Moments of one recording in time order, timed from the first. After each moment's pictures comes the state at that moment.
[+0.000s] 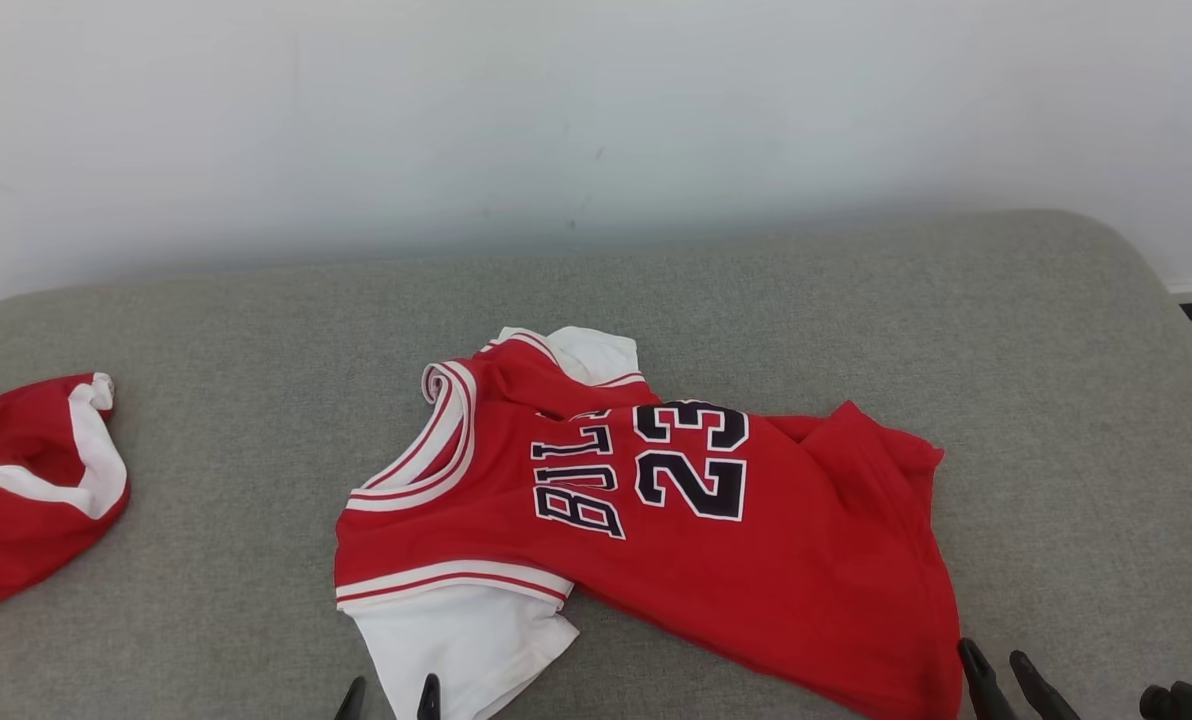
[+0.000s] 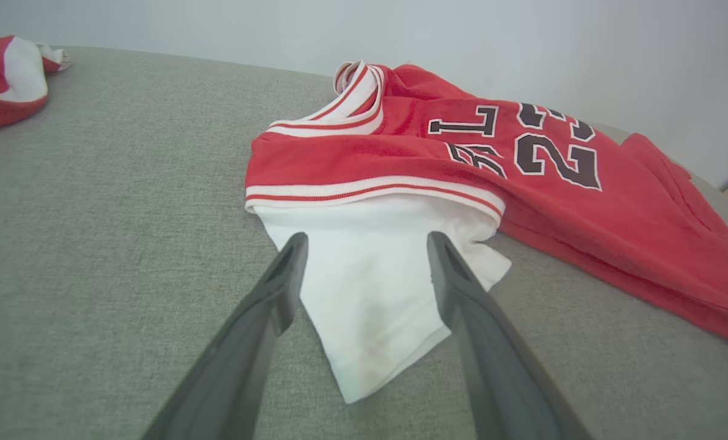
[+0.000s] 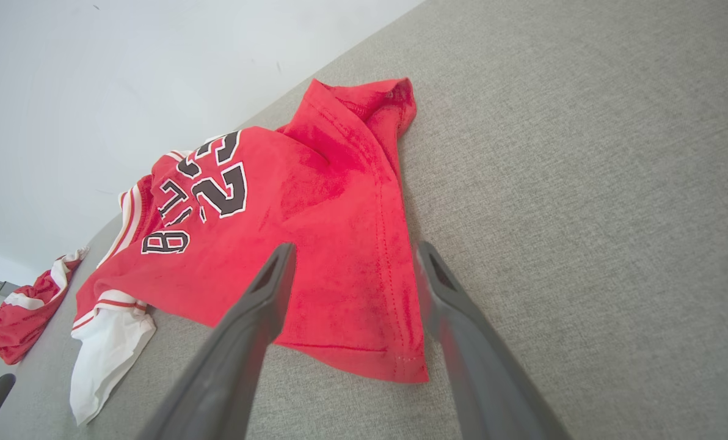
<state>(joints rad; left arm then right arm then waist) 0.07 0.05 -0.18 0.31 -0.27 -0.07 -0.26 0.20 -0.29 0.04 0.08 0.79 0.13 0.04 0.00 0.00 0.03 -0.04</state>
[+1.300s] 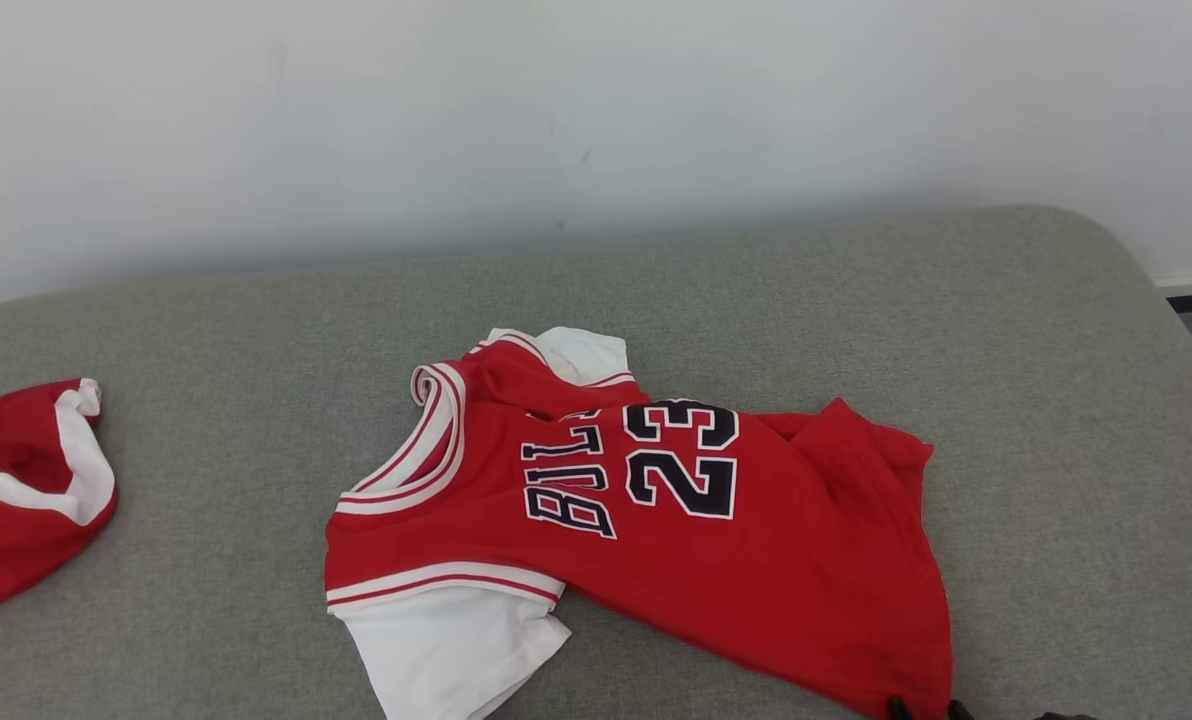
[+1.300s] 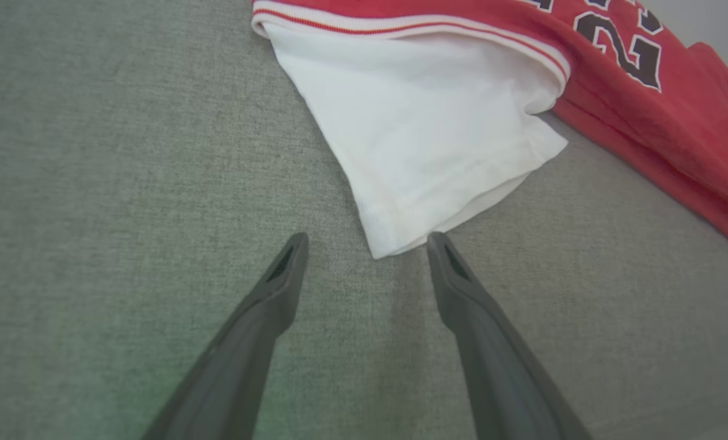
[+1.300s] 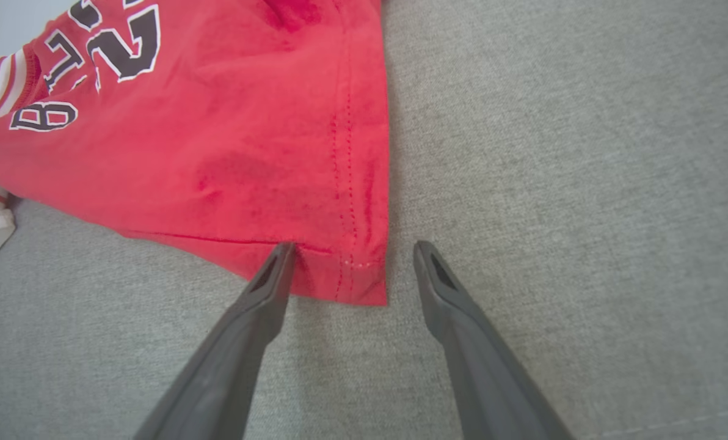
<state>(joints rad) 0.06 0.05 -0.18 0.54 -0.36 -0.11 -0.26 0.01 -0.27 0.25 0.55 0.62 0.13 -0.19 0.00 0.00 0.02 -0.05</state>
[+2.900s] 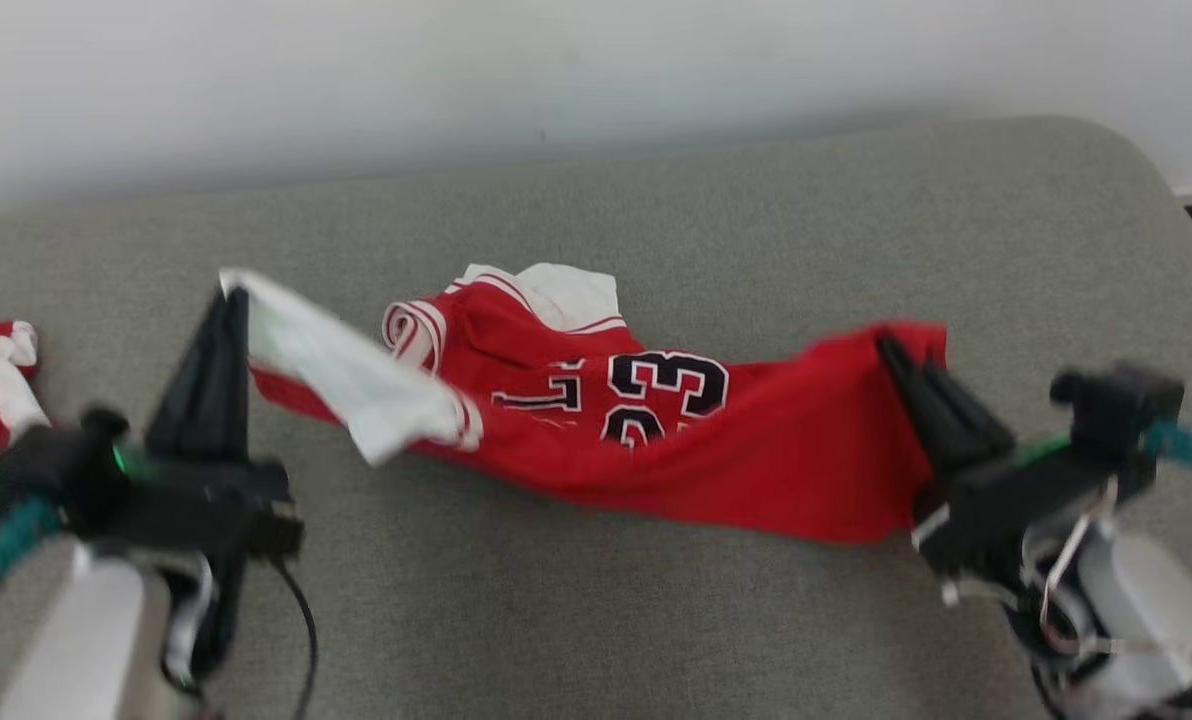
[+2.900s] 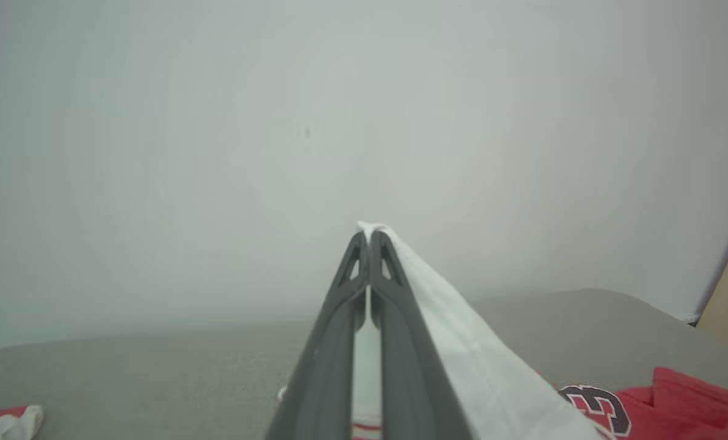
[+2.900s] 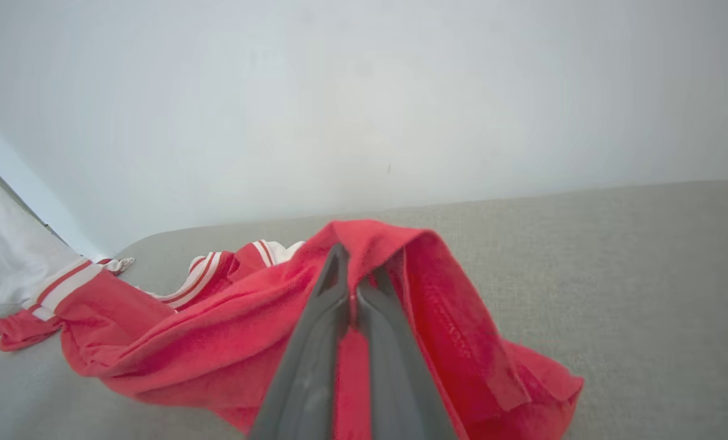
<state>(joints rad) -0.35 0.26 -0.13 0.17 -0.43 -0.13 -0.26 -0.28 -0.41 0.29 0.10 0.66 0.13 0.01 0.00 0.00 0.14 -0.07</state>
